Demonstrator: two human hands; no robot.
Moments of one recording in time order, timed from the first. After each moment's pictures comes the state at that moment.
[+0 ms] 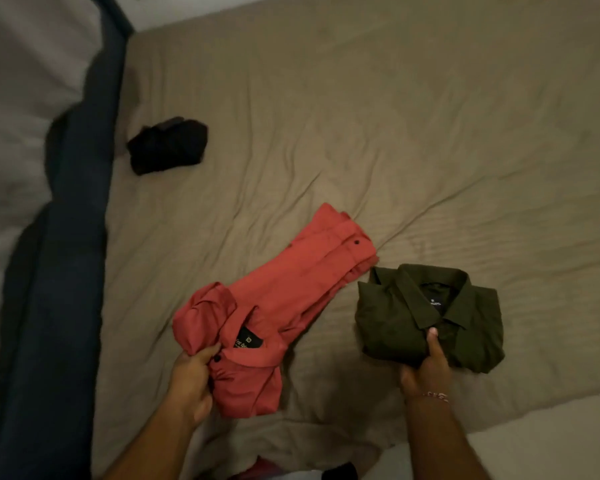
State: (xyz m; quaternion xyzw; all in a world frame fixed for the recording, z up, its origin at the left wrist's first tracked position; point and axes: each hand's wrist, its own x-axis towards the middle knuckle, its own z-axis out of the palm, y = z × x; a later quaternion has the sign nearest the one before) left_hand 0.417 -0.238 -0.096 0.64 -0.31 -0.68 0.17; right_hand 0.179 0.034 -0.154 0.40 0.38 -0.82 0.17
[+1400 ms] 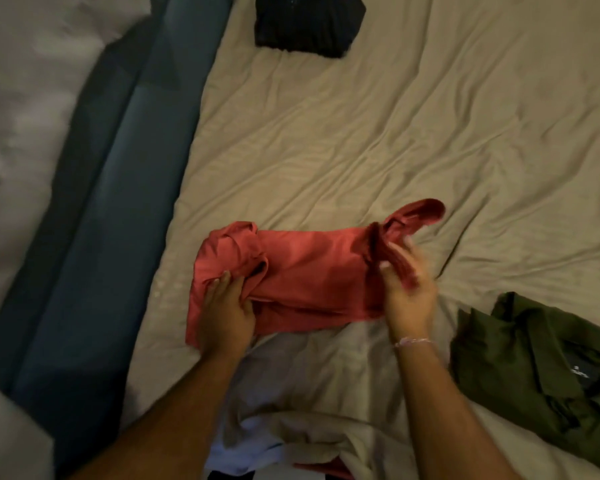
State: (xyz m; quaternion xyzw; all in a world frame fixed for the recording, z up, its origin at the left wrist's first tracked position) left_hand 0.547 -0.338 -0.242 0.64 -0.73 -0.25 0.03; right_hand 0.279 -0.228 -0.221 -0.22 0.74 -0.60 0.22
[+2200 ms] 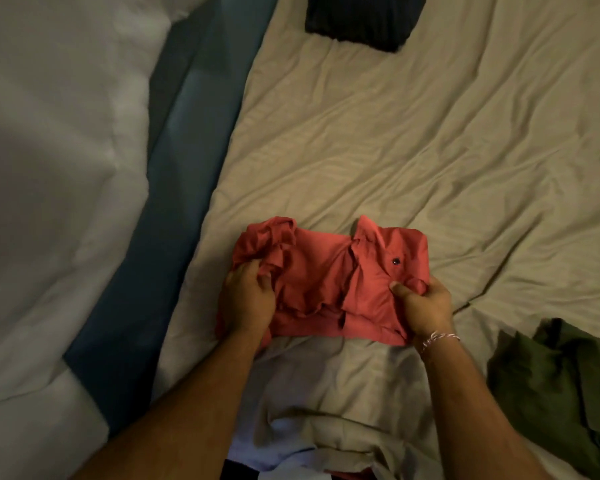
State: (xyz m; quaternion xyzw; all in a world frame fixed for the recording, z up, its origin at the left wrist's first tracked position) left_hand 0.557 -0.377 -0.236 0.68 -0.68 -0.28 0.09; right_hand 0.296 -0.255 -0.240 -0.04 0.82 -0.43 0.37
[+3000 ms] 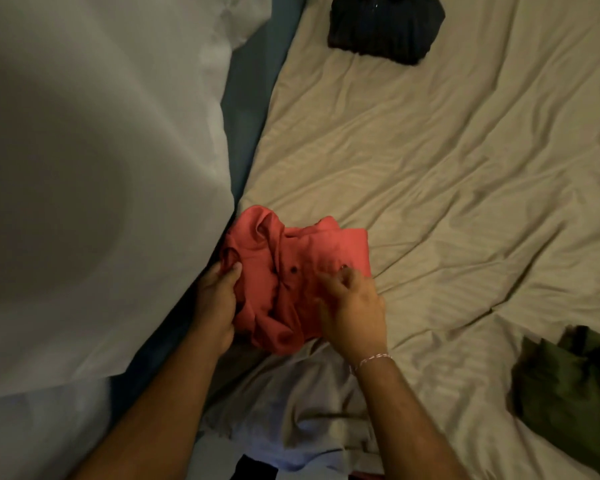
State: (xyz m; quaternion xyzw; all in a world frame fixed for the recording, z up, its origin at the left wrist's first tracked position) left_hand 0.617 -0.411 -0.168 0.69 -0.28 -0.59 0.32; right_hand 0.435 -0.299 -0.196 -0.52 0.81 -0.18 0.21
